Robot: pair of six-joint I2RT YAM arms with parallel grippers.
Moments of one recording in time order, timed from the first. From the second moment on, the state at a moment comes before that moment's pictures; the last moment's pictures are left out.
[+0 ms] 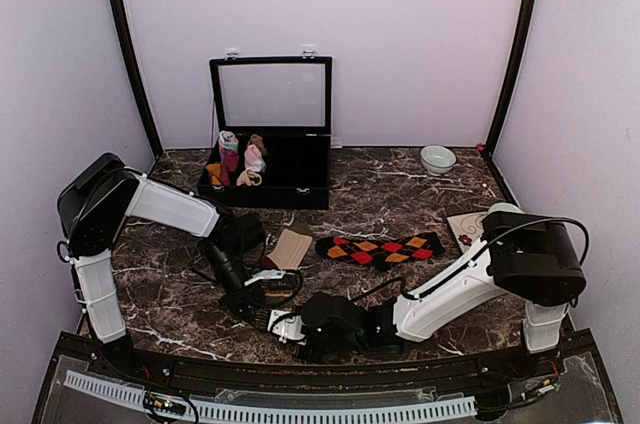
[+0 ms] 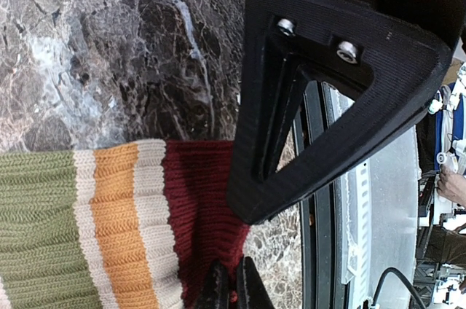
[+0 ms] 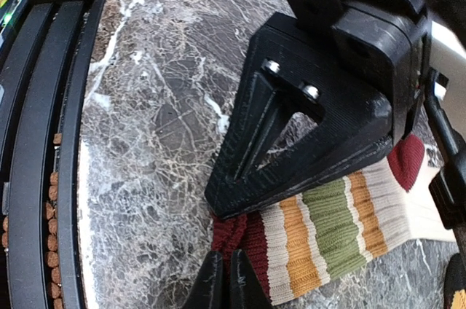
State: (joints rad) left arm -0.70 1.91 1.03 -0.90 0.85 0.85; right arm 1.44 1.99 0.94 0.46 0.19 -0.21
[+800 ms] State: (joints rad) left arm -0.70 1.89 1.02 -0.87 0.80 0.85; right arm 1.38 2.01 0.87 0.59 0.07 -0.01
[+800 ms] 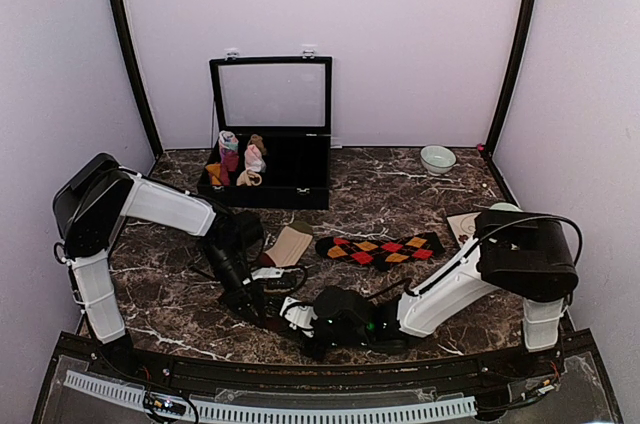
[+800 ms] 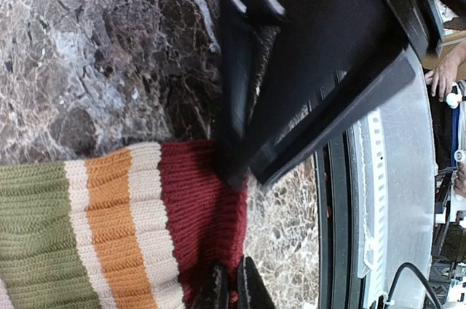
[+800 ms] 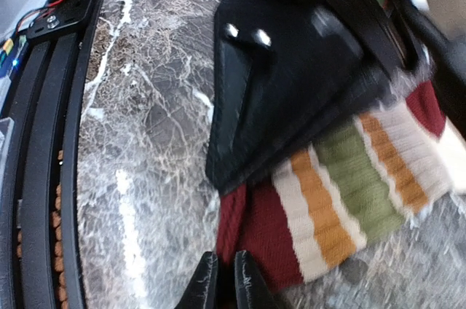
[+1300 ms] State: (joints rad) left arm -0.69 1.88 1.01 -0.93 0.88 0.88; right arm 1.38 1.91 0.80 0.60 0.03 -0.03
